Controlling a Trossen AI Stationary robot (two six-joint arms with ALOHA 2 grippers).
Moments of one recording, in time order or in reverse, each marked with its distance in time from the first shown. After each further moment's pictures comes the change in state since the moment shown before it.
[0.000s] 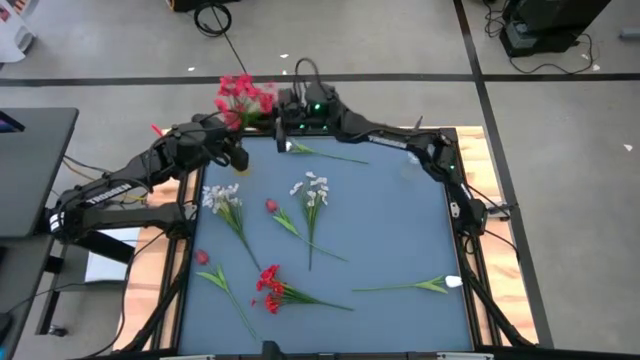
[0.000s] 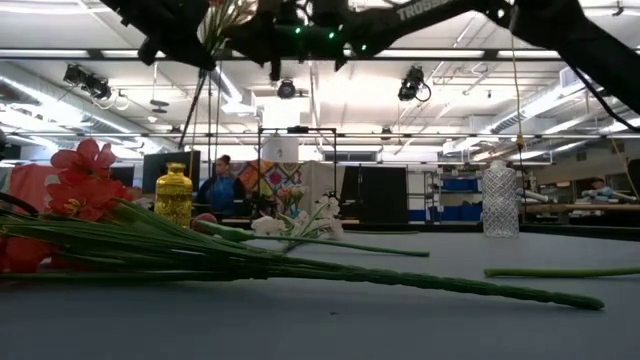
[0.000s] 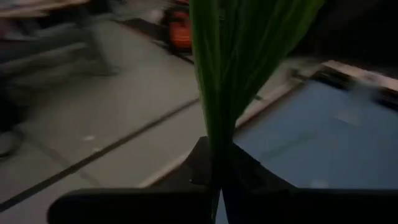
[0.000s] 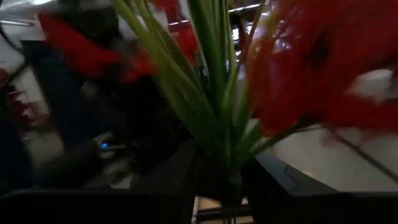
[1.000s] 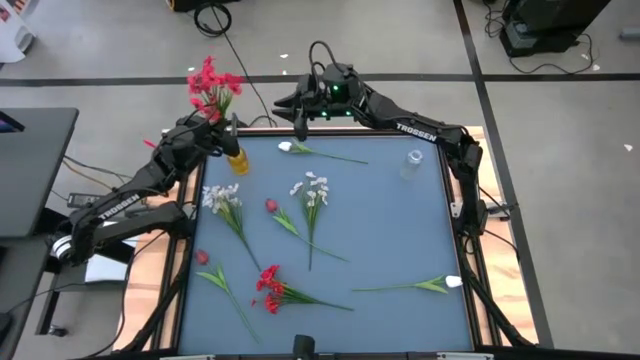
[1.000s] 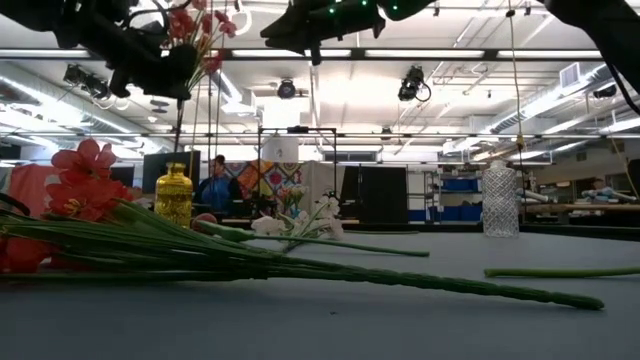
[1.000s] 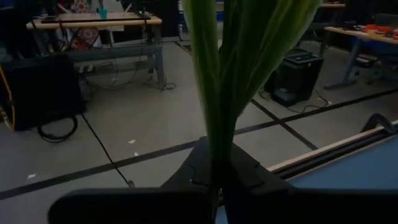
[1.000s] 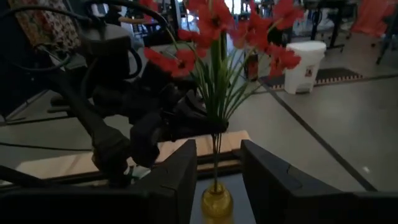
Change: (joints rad) left arm 0.269 -0.125 -0.312 0.346 0.013 -0.009; right arm -0.047 -0.193 -0.051 -0.378 0.101 -0.180
